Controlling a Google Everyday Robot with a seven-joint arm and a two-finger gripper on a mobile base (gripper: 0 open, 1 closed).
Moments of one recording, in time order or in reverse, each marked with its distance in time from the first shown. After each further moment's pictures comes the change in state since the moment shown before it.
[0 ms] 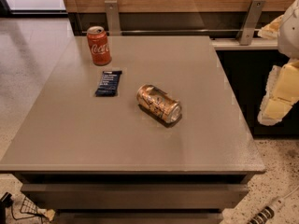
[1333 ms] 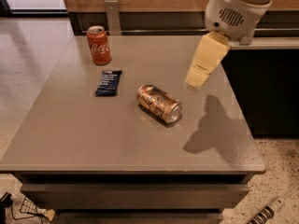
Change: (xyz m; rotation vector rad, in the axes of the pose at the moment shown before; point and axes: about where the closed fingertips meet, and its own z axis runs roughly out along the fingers) arm -0.096 -0.027 0.033 -0.091 0.015 0.225
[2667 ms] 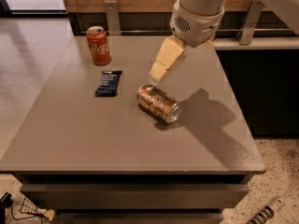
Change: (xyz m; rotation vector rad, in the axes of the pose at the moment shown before) arm -0.043 -0.016 0.059 -0.030 0.102 0.338
